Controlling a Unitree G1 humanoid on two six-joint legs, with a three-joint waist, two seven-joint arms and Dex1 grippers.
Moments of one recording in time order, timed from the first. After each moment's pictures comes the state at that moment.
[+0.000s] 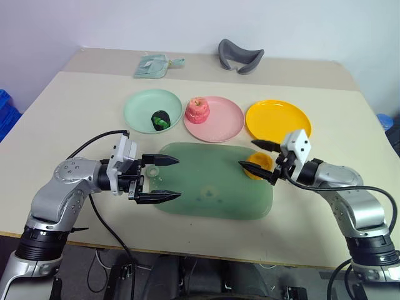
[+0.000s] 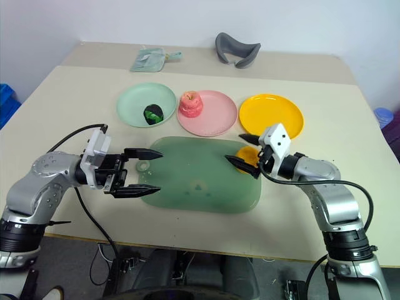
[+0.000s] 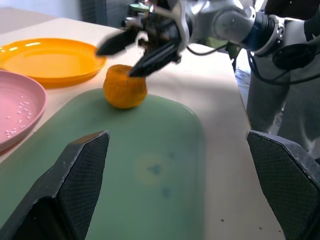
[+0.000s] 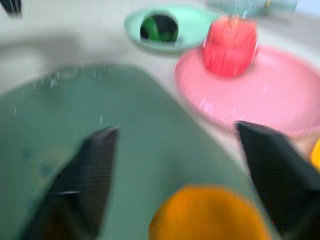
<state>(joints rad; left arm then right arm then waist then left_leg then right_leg) -0.28 0.72 0.02 -0.22 -0.64 0.41 -1.30 -0.25 -0.64 -0.06 -0.23 0.44 0.37 0.86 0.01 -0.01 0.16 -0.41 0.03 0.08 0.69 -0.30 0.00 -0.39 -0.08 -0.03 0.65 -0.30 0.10</state>
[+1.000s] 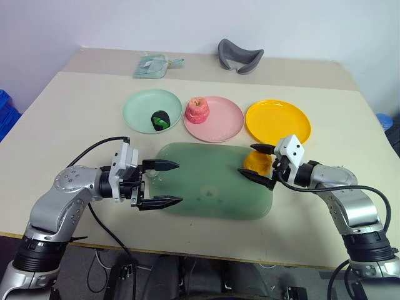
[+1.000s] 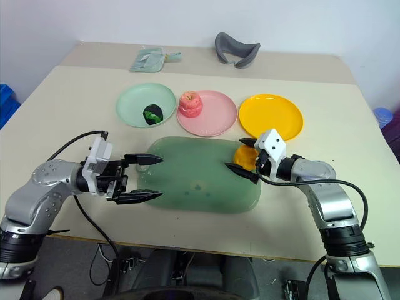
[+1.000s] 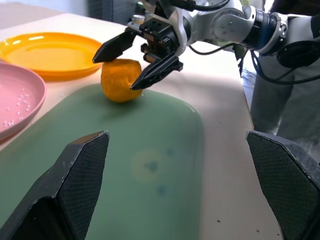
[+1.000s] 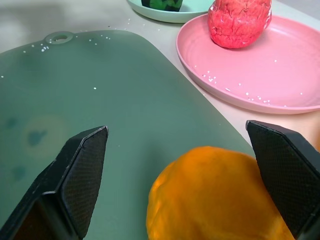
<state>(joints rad) -0.20 0.72 0.04 -0.29 -0.65 0.41 -1.24 -0.26 -0.64 0.00 -0.12 0.34 0.32 0.90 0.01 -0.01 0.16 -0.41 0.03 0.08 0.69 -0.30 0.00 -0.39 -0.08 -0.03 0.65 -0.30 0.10</state>
